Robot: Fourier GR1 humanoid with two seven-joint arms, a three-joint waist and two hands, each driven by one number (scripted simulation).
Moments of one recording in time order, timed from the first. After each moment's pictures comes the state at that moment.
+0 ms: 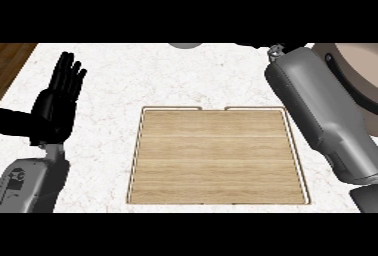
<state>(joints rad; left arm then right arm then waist) -0.30 0.27 0.01 -1.51 0.21 0.17 0.03 -1.12 -0.27 0.25 -0.78 1.23 -0.35 1.00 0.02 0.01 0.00</state>
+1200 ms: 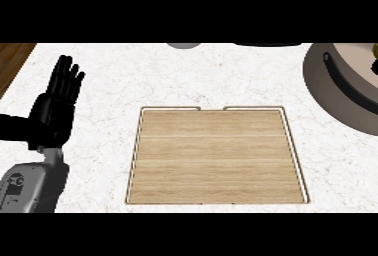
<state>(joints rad) -0.28 0.24 0.04 -1.53 0.18 0.15 0.03 -0.78 -0.65 -0.14 -0.73 0.97 -0.49 0.52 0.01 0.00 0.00</state>
